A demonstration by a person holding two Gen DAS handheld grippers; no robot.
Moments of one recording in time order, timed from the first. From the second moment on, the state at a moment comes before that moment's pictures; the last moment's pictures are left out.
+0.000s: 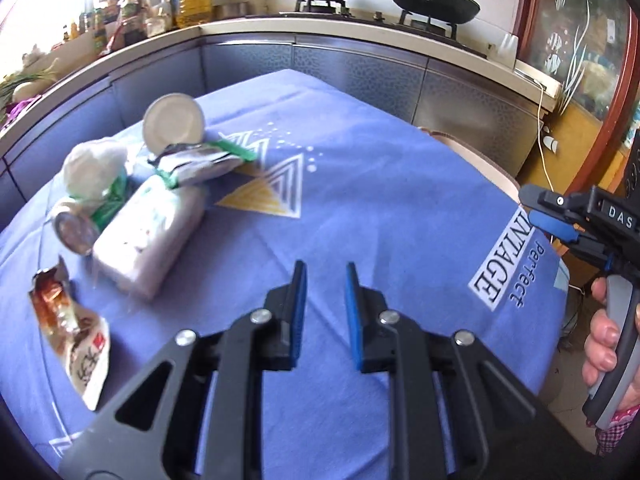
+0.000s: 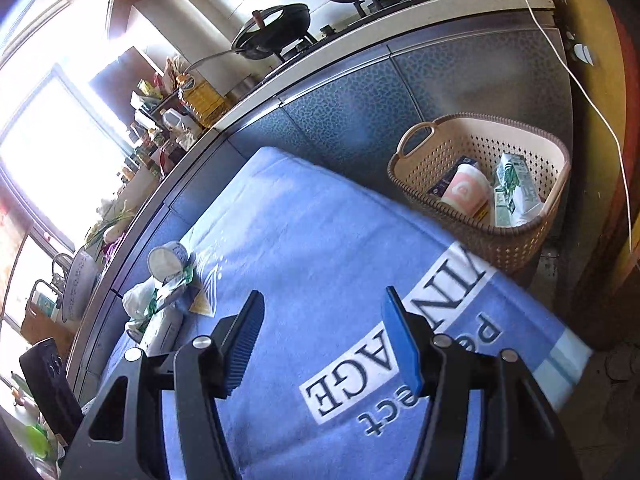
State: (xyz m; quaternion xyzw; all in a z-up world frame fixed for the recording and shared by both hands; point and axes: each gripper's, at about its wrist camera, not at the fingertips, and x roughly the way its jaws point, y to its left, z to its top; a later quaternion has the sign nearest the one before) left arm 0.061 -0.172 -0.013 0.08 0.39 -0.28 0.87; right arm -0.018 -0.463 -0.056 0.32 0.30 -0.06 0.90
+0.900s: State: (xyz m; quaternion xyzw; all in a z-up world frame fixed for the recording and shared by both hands) left arm 0.019 0.031 -0.058 -0.04 0.39 -0.14 0.91; right arm 0.008 -0.287 -0.090 0.17 0.40 0.03 0.90
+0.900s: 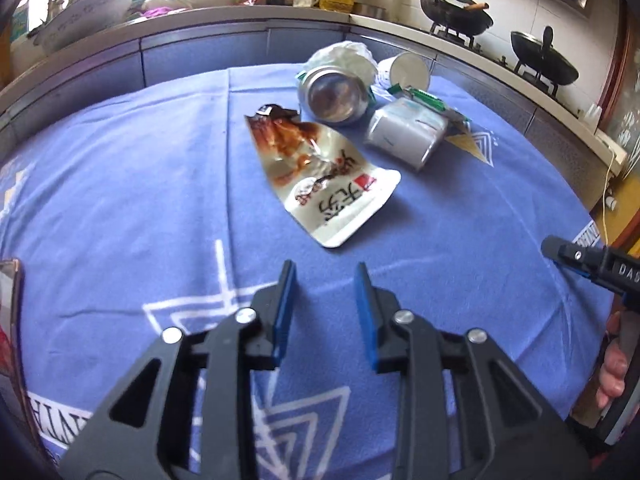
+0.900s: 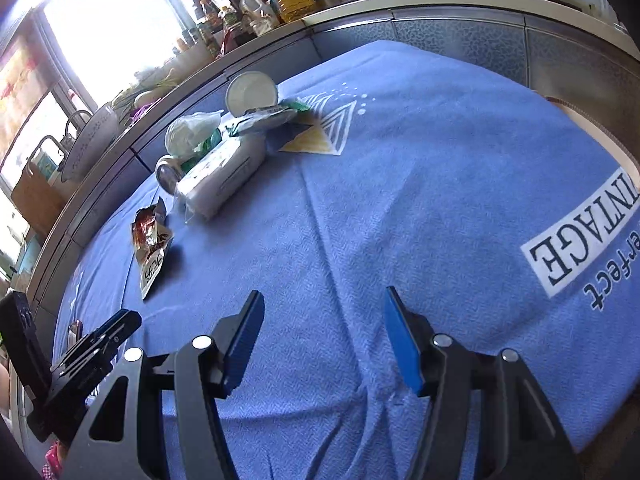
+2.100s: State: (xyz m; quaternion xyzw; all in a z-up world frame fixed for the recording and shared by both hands) left arm 0.022 0.051 -0.059 -0.10 0.39 -0.17 0.90; right arm 0.213 -0.151 -0.010 0.12 0.40 0.17 0.89
